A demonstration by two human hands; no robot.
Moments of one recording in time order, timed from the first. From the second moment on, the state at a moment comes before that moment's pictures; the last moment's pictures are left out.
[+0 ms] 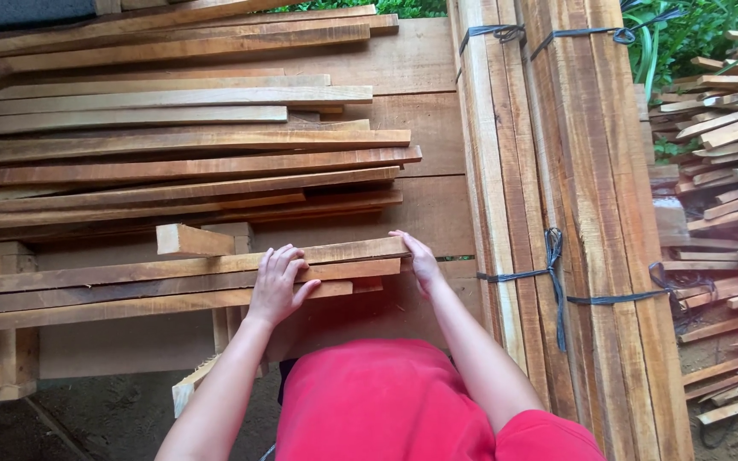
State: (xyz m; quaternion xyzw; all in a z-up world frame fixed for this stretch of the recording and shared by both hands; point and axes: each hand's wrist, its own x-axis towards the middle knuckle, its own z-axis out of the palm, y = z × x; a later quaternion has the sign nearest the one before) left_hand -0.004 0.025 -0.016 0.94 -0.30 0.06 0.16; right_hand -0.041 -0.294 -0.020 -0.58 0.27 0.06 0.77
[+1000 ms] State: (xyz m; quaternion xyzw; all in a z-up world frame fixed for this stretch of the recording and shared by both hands) left_hand 0.006 0.001 -0.015 0.92 -0.33 0.05 0.19; right_hand -0.044 -0.306 -0.051 -0.38 0.42 0.05 0.82
